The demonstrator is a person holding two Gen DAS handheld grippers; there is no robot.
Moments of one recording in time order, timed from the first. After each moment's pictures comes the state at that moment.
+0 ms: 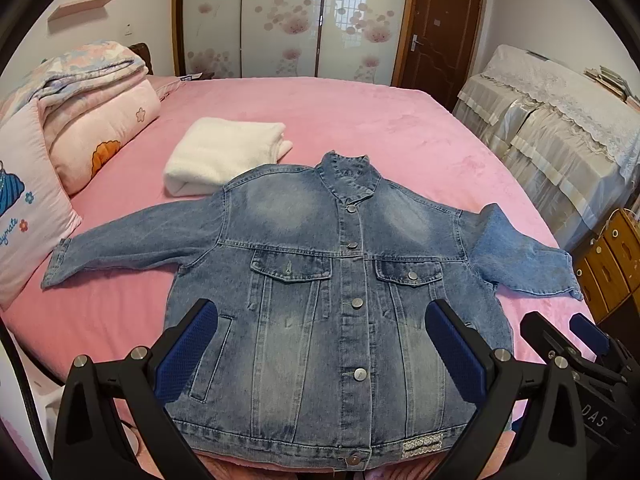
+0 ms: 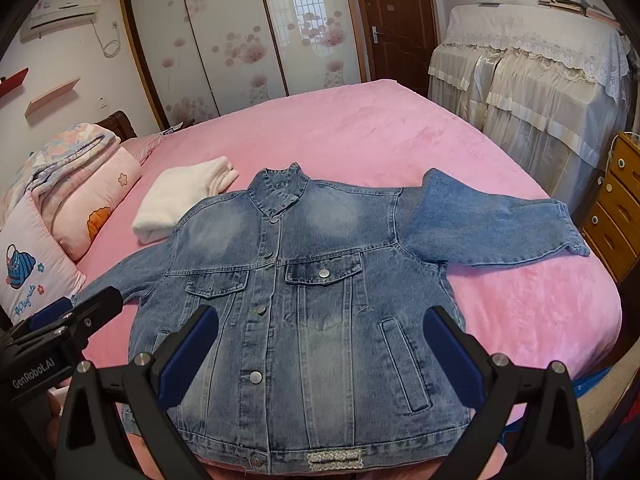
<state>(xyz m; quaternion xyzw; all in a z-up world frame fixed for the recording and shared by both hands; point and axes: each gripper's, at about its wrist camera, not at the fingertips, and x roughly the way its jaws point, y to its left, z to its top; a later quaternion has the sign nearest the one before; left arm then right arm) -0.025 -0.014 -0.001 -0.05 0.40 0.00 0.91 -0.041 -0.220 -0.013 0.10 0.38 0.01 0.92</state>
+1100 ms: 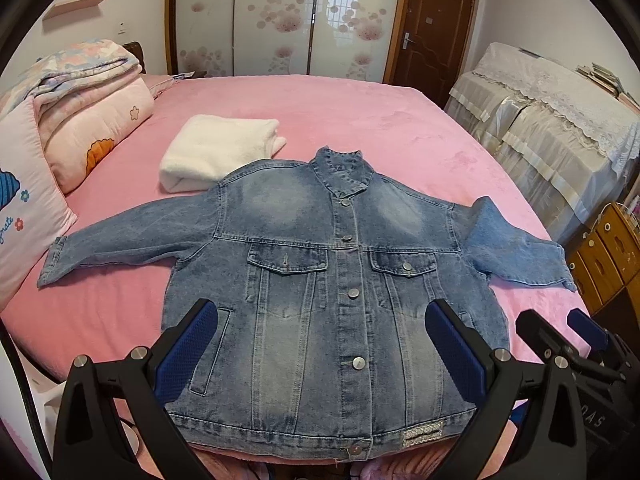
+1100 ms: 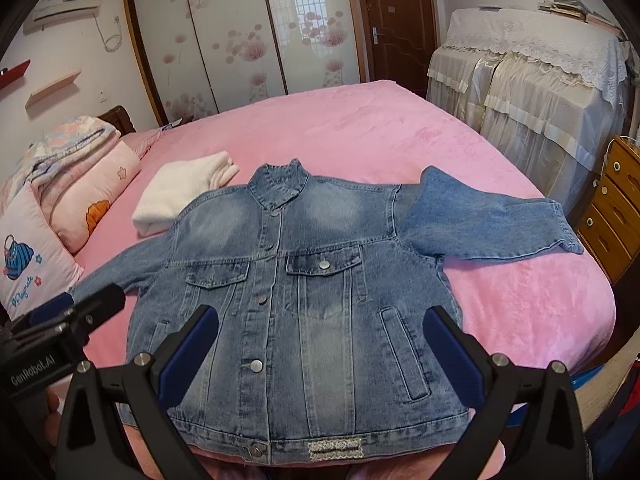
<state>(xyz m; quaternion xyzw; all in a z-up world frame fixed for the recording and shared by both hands) -0.040 -0.008 -0.003 -0.05 0.40 -0.02 0.92 -0.054 -0.210 -0.008 0.09 0.37 0.01 0.92</state>
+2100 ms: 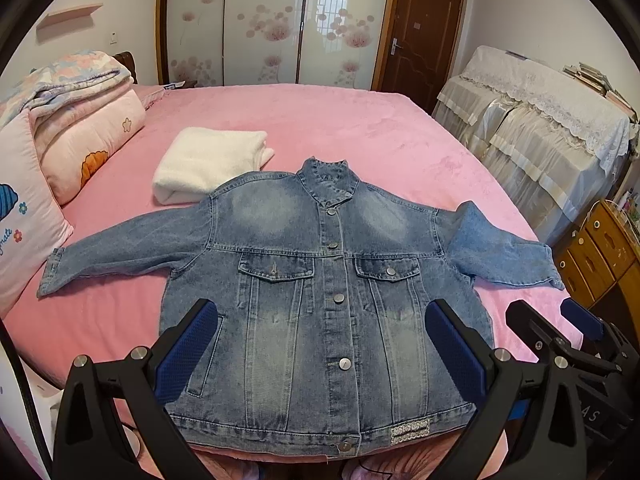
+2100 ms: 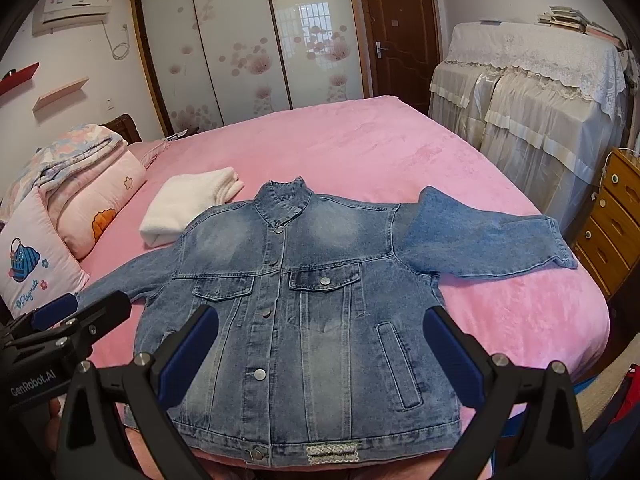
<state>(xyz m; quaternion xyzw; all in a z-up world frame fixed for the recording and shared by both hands) -0.052 -0.018 0.015 -0.04 0.39 -0.03 0.92 -0.063 -0.213 0.009 0.08 0.35 0.01 0.93</state>
